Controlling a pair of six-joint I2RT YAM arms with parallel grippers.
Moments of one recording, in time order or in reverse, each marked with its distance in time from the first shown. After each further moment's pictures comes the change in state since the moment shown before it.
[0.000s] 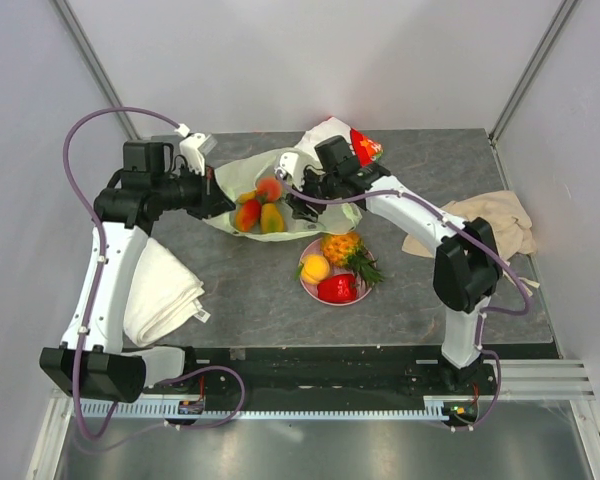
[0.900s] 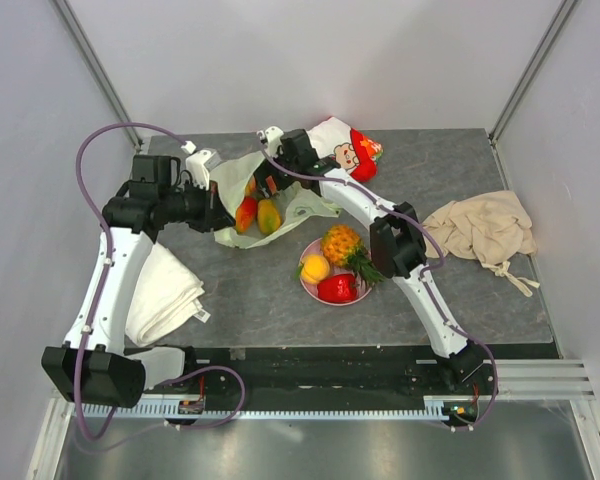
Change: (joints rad) left arm 0.000 -0.021 -0.122 -0.003 -0.030 0.026; right arm 0.005 0.669 0.681 0.175 0.218 0.568
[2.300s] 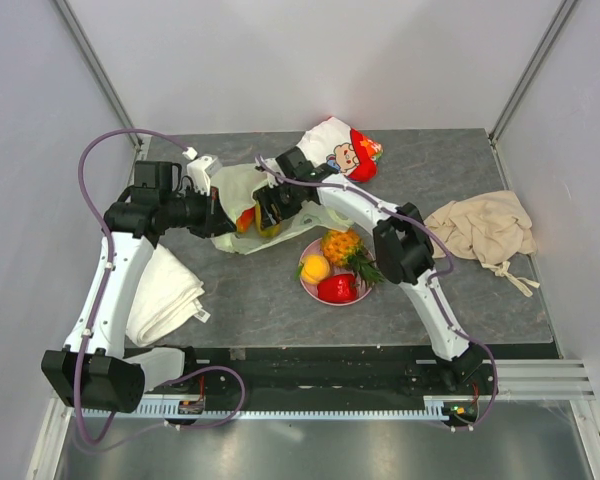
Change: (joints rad) left arm 0.000 -0.023 -0.049 0.007 0.010 -0.001; right arm 0.056 -0.127 -0.197 -0.263 -0.146 0.158
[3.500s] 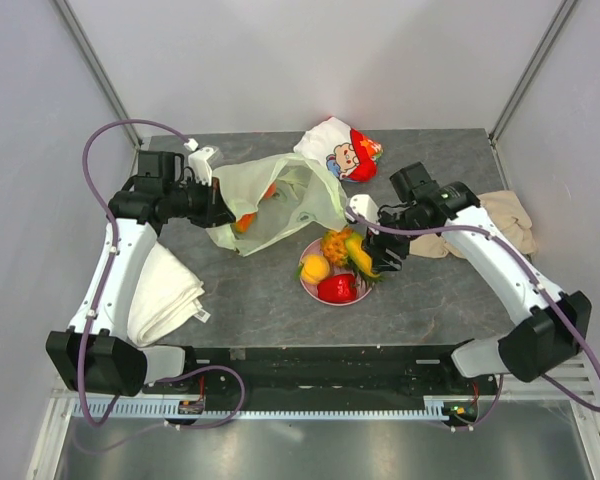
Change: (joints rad) left arm 0.003 0.082 0.051 0.030 -0.035 0.001; right arm -0.245 -1.072 -0.822 -0.517 -0.129 -0.903
